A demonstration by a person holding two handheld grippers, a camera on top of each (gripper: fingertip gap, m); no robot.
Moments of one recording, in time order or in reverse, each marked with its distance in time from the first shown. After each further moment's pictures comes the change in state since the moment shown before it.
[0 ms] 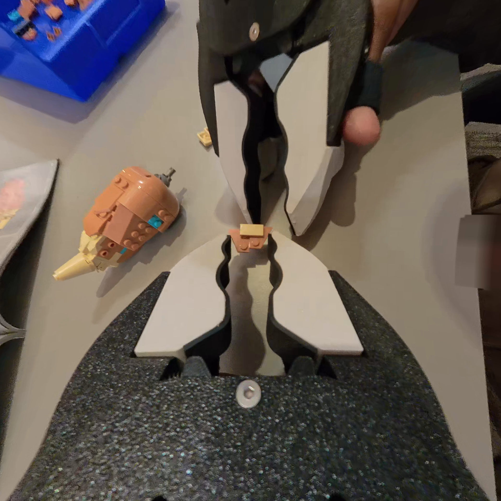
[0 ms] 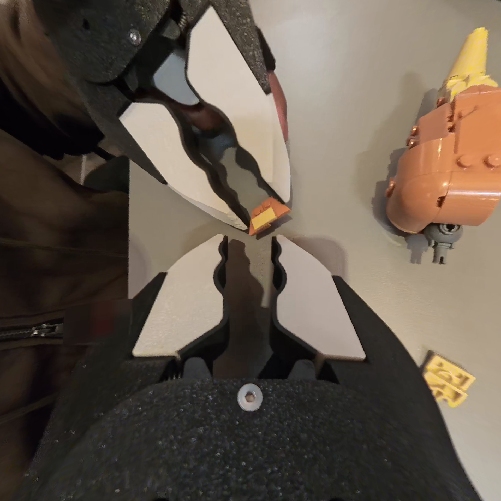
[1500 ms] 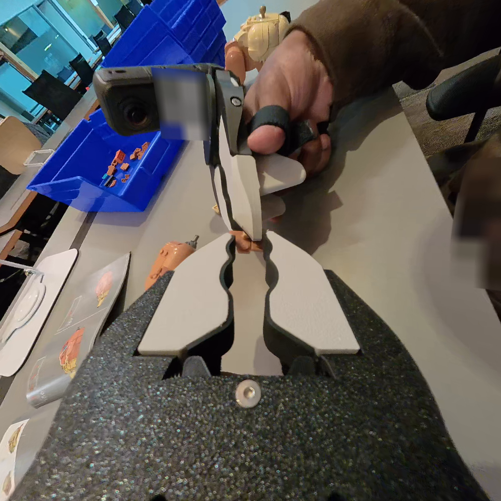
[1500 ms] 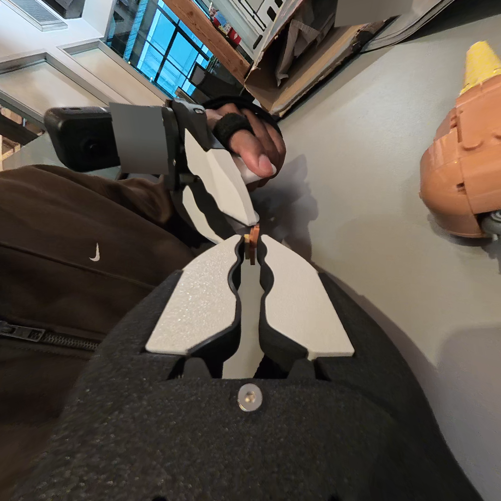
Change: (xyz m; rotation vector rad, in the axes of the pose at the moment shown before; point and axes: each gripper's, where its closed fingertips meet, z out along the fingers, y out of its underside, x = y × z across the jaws) left arm 0.012 -0.036 -0.030 0.243 -0.070 0.330; right arm -0.024 -0.039 -0.021 0.348 -0.362 0.342
